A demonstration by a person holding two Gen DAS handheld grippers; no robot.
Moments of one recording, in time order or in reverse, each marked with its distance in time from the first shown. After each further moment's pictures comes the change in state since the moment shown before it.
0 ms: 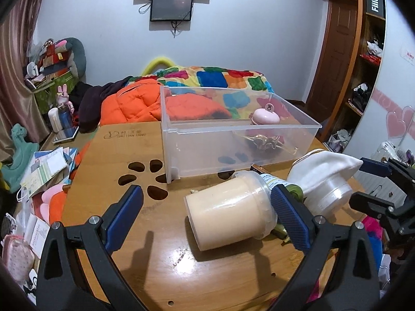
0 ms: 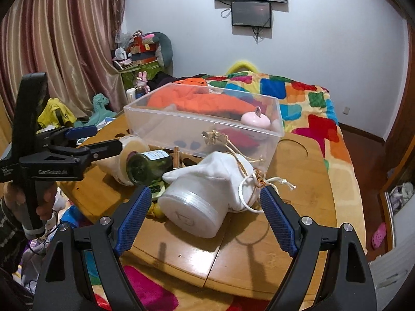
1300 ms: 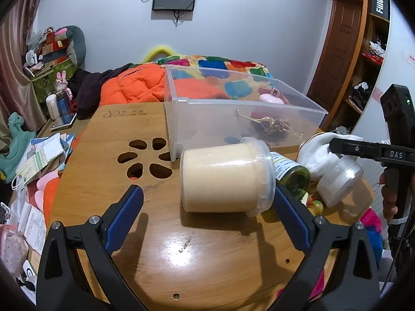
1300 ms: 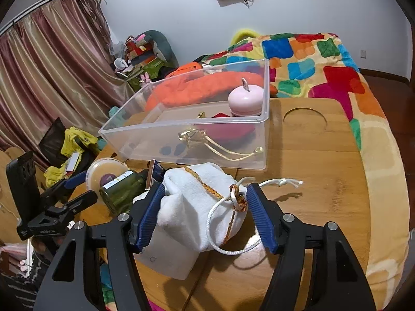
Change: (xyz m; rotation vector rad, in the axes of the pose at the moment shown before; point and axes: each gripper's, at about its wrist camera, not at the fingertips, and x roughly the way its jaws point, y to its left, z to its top) left arm 0.012 0.011 -0.019 -0.032 0.050 -0.017; right arm 0.064 -0.074 0.018 0.257 0.125 0.231
